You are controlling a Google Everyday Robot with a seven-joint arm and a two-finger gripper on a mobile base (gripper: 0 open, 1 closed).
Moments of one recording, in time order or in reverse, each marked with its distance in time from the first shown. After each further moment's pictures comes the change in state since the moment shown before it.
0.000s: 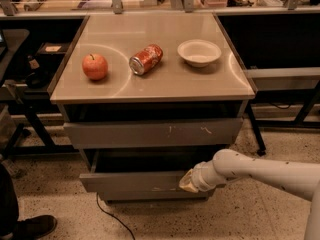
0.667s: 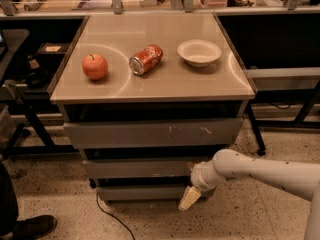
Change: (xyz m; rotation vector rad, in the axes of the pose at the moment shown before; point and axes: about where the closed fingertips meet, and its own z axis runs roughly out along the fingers) arm 0.000 0.000 0.000 0.000 0.000 0.000
